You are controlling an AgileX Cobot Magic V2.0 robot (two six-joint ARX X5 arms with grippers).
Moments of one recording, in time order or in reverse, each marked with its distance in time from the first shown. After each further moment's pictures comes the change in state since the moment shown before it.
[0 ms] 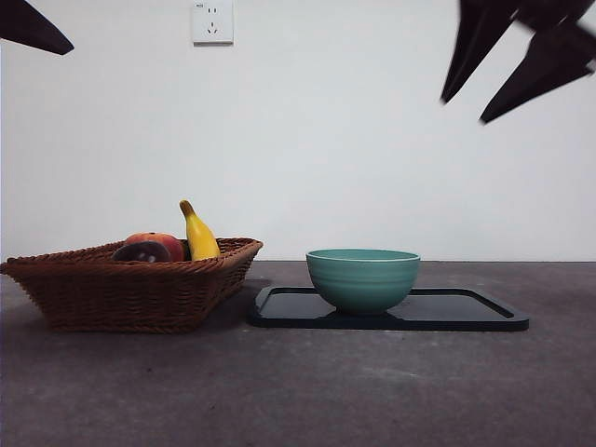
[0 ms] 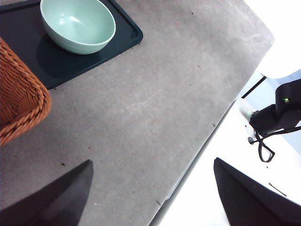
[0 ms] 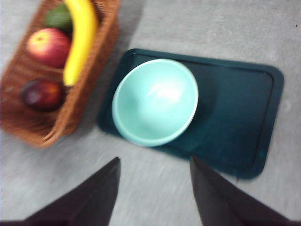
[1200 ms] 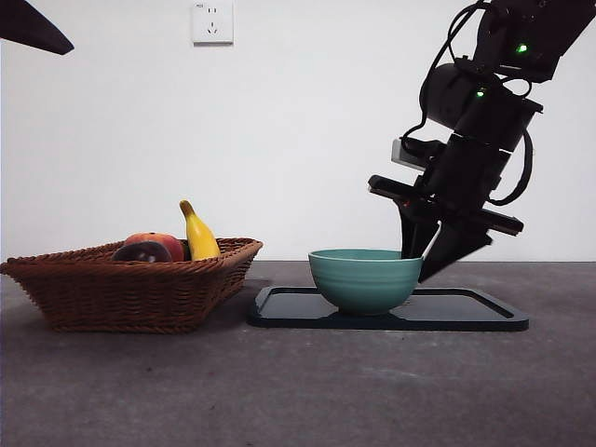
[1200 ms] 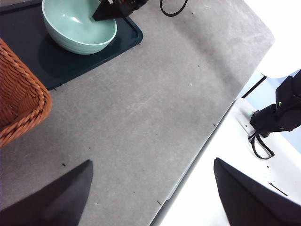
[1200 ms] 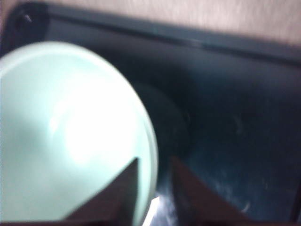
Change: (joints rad) left arm 0.000 0.000 0.000 0.000 0.000 0.007; right arm 0.005 0.566 0.123 0.211 0.049 -0.036
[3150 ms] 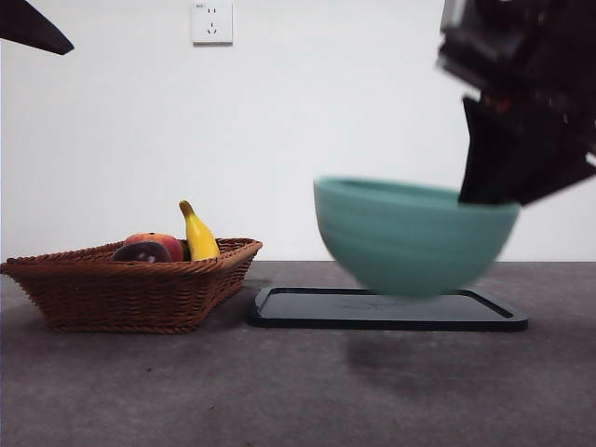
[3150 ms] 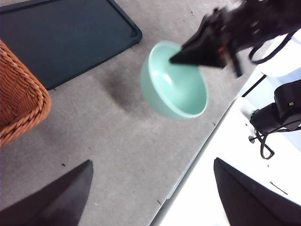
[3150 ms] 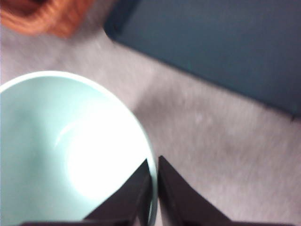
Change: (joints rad) left arm 0.000 0.000 0.000 -0.002 0.000 0.004; right arm 0.234 -0.716 -0.555 -0.022 0.052 0.013
